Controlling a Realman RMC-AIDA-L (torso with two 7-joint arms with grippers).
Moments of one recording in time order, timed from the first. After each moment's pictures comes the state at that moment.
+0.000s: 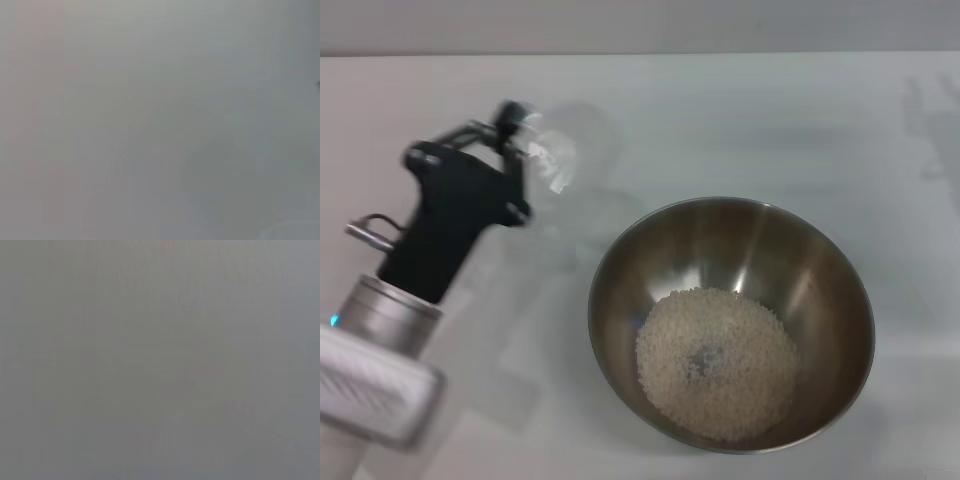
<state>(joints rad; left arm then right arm) -0.30 -2.08 -0.52 -0.42 2.43 1.50 0.71 0.54 2.03 -2.01 -0.14 0.70 -1.41 0.23</state>
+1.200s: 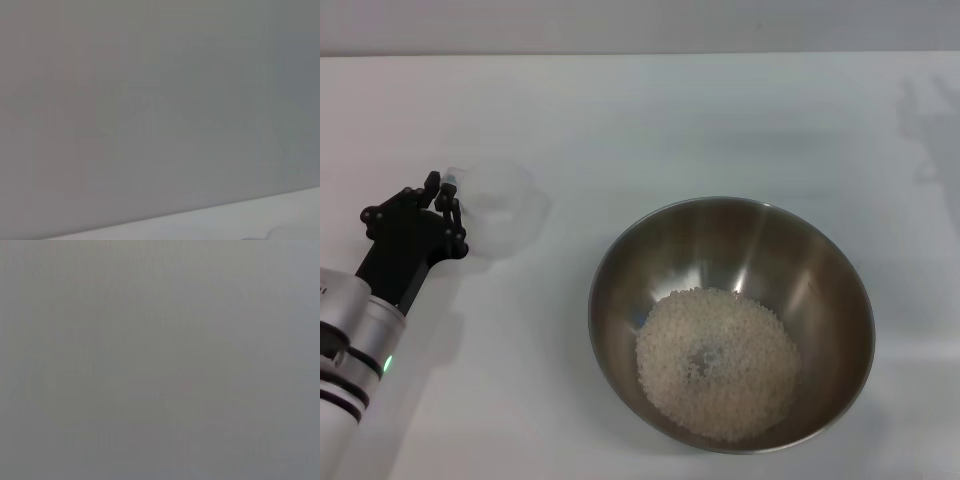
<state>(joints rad) -0.31 -2.08 -0.53 -0.37 2.09 1.08 0.13 0.52 2.05 -2.01 -0.18 0.70 -1.48 0.25</state>
